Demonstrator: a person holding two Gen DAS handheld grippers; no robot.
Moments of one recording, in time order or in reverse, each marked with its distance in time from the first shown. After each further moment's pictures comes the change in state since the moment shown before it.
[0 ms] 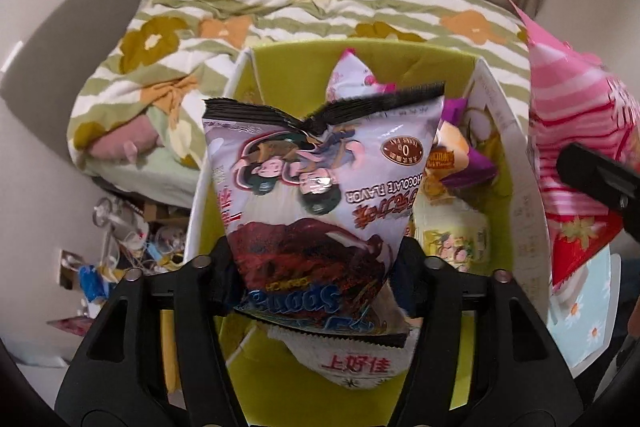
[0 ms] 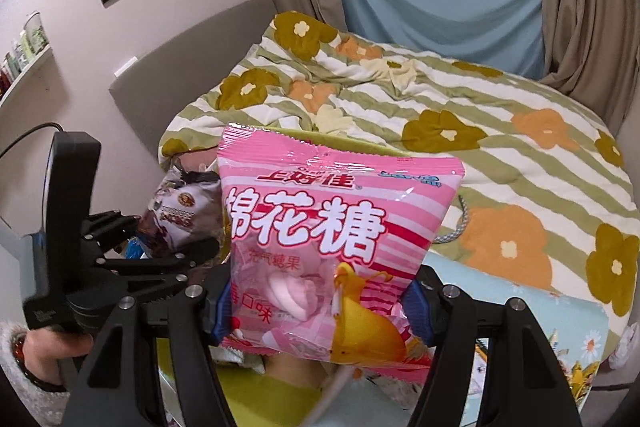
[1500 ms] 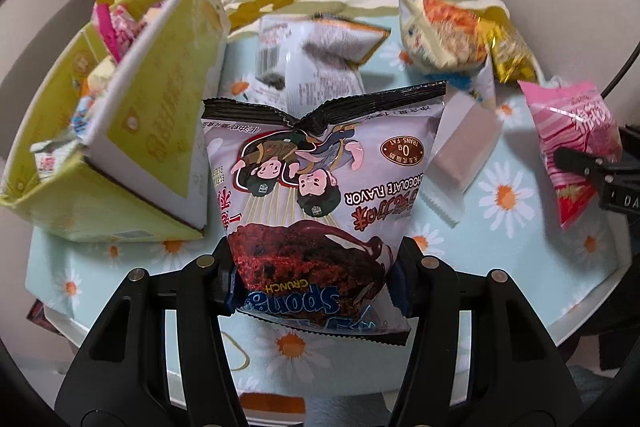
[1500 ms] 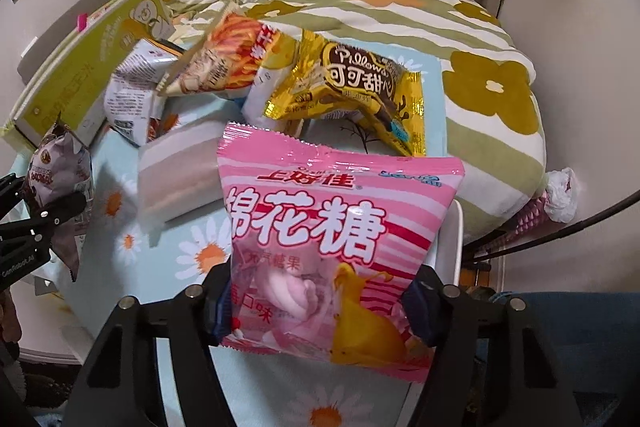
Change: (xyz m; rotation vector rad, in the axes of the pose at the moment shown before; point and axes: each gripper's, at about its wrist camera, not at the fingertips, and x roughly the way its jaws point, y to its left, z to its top) left arm -0.014 -0.267 -0.194 0.207 -0.051 -0.035; right arm -0.104 -0.223 -0.281 0.190 0.163 -0.303
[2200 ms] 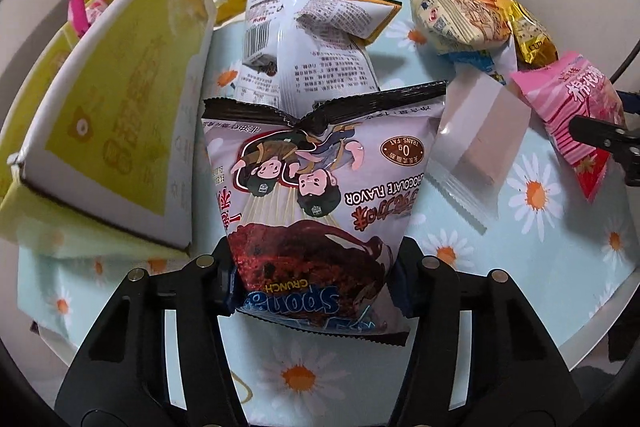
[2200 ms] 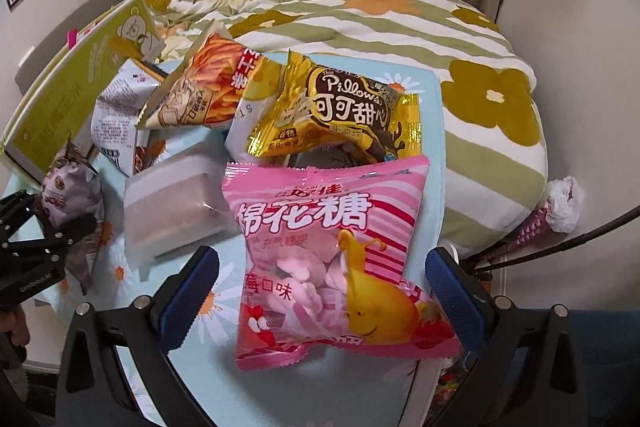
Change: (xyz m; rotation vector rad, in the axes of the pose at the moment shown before) left arm 0.049 0.004 0.005 0.040 0.052 -0.002; right arm 0.016 -0.009 0.020 -0.002 -0.026 -0.009
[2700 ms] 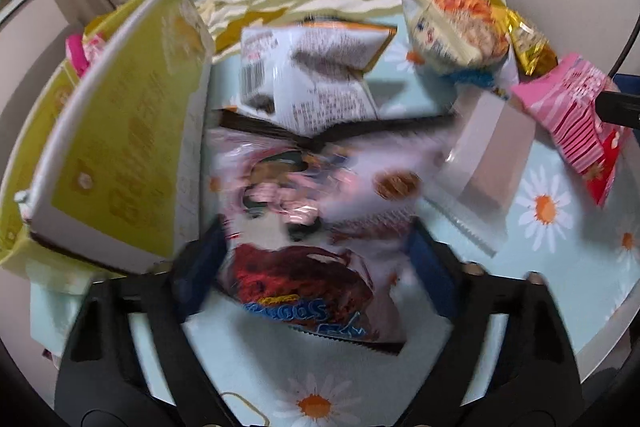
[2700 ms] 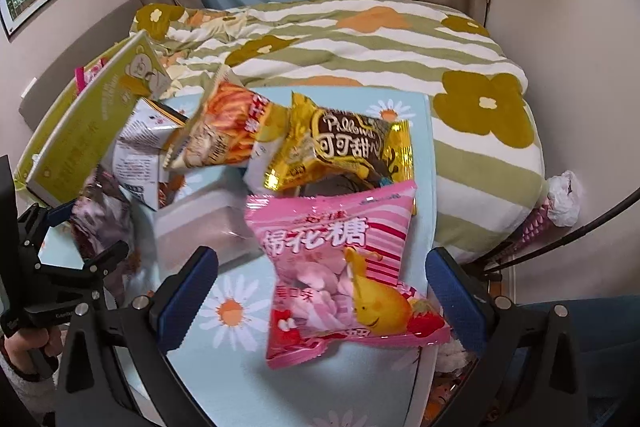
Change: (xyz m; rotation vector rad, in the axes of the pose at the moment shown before) left arm 0.000 -0.006 0.006 0.063 -0.071 0.026; right arm -0.028 -0.003 0.007 0.082 -0.055 0.031
